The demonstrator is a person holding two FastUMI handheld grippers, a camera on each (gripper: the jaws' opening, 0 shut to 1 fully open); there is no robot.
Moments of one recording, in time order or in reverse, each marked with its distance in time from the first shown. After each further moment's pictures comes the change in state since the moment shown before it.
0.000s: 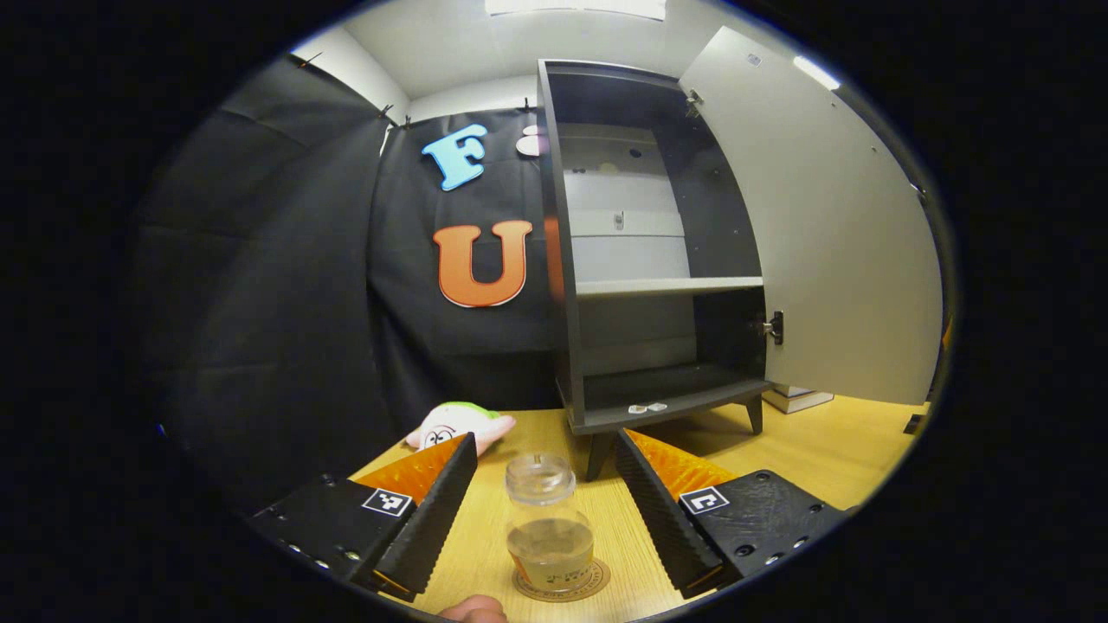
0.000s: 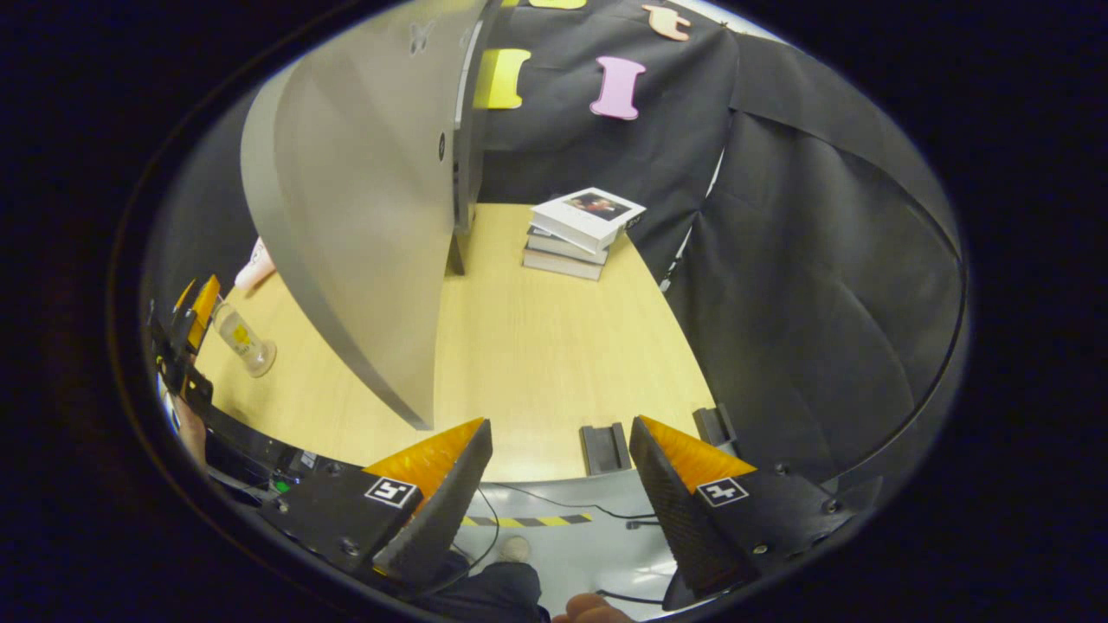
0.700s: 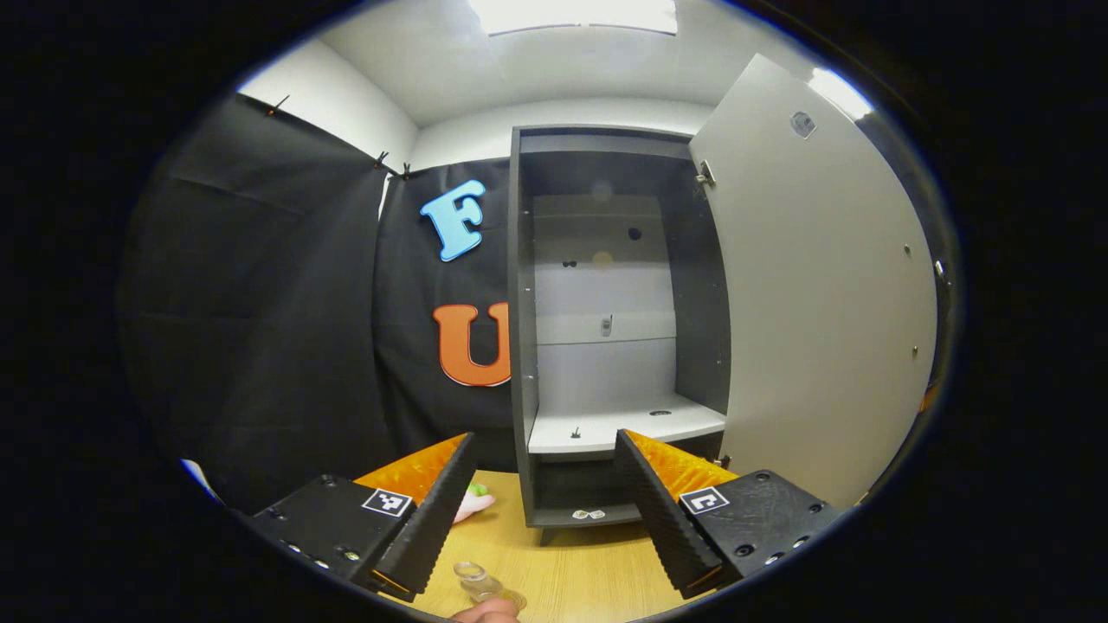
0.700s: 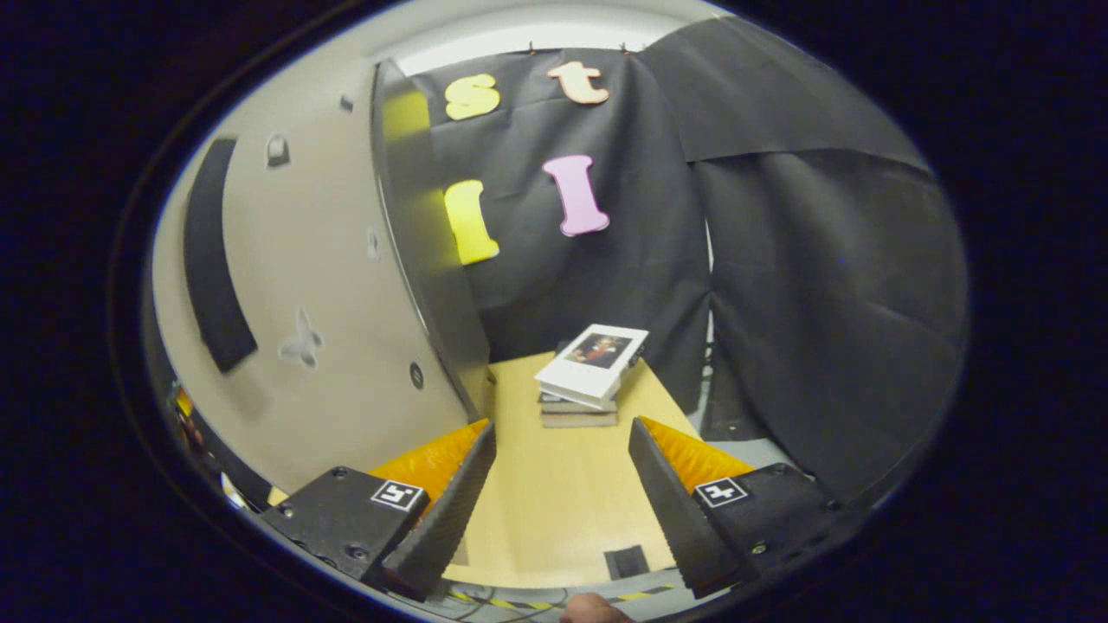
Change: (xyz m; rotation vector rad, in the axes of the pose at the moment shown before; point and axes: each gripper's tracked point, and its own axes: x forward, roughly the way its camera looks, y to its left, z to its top) left arm -0.029 -0.088 0.231 -0.029 -0.050 0.103; right arm -0.037 -0.054 0.194 0.307 -0.440 0.318
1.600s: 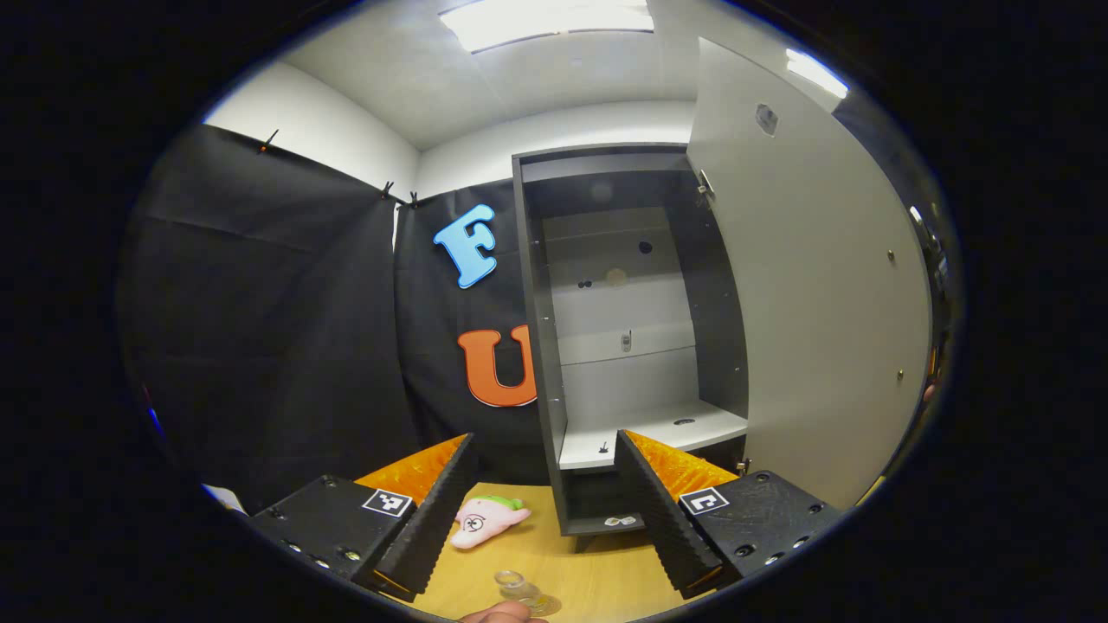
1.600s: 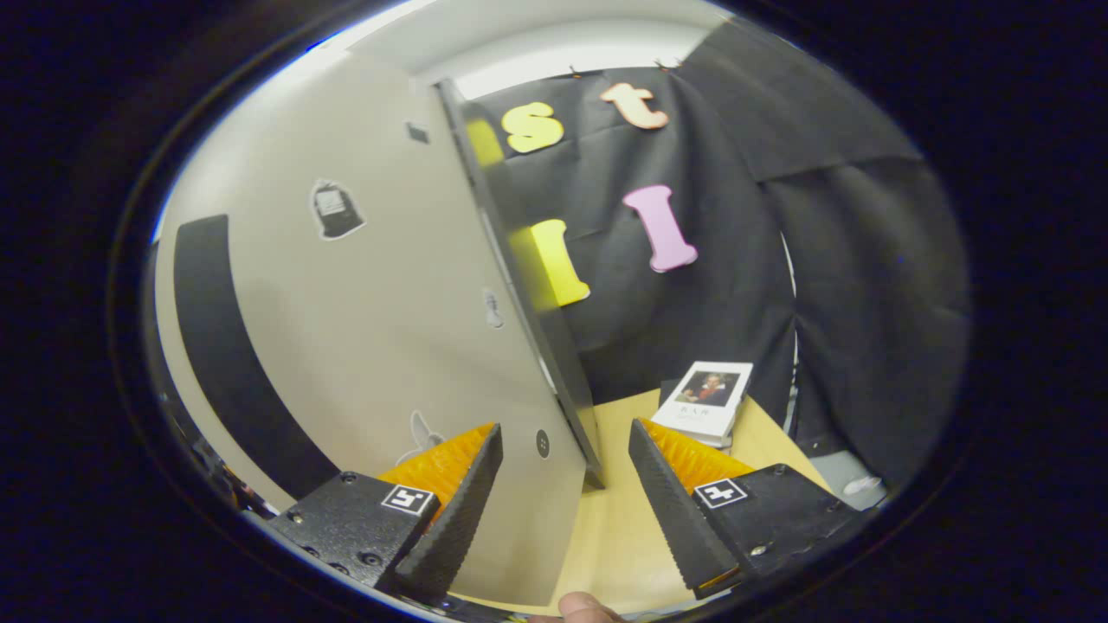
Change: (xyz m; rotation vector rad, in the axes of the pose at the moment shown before) left arm -0.010 0.032 0.010 0.111 -0.028 0.027; right arm 0.026 0.157 0.015 -0.107 -0.069 0.160
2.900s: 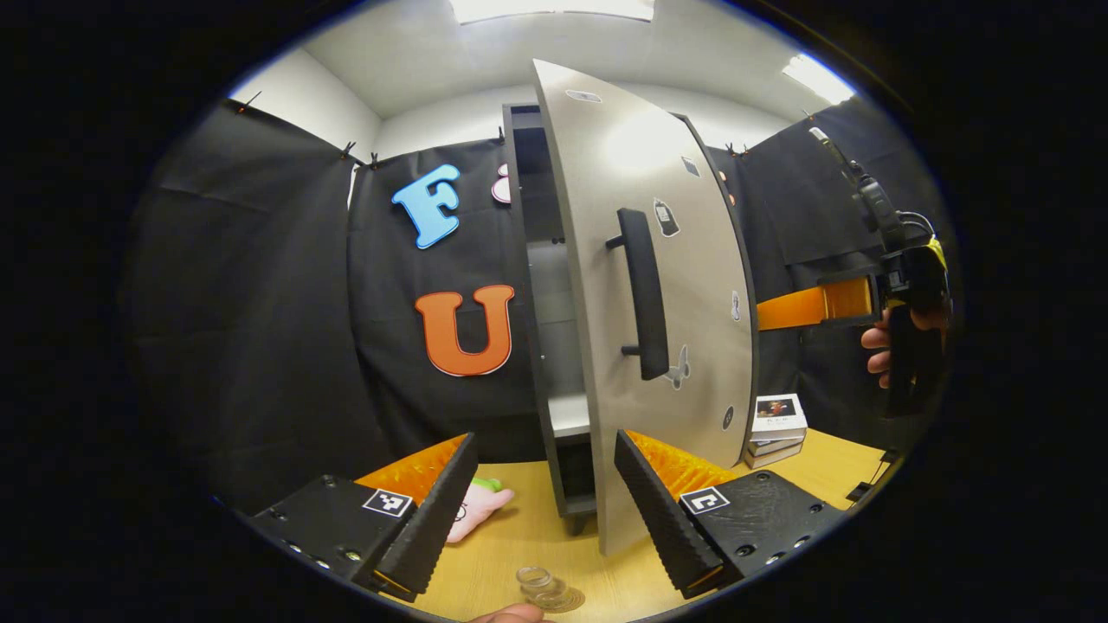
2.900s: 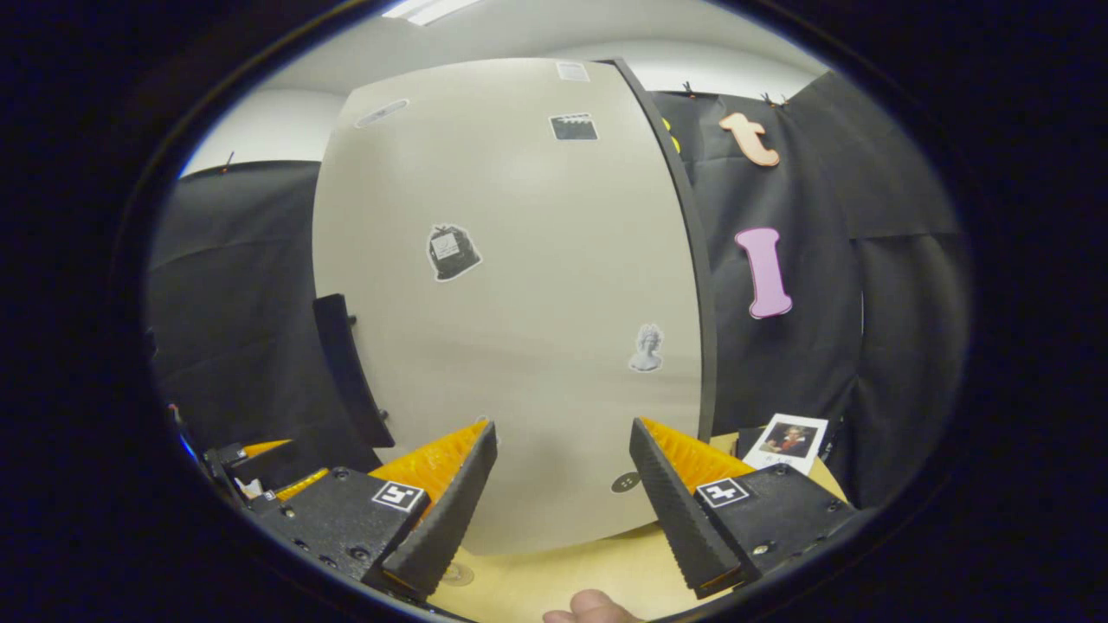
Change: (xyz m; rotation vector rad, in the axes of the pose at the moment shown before) left arm 0.027 0.017 -0.050 -0.050 0.088 -0.203; right arm 0.070 0.143 0.022 -0.117 -0.067 0.103
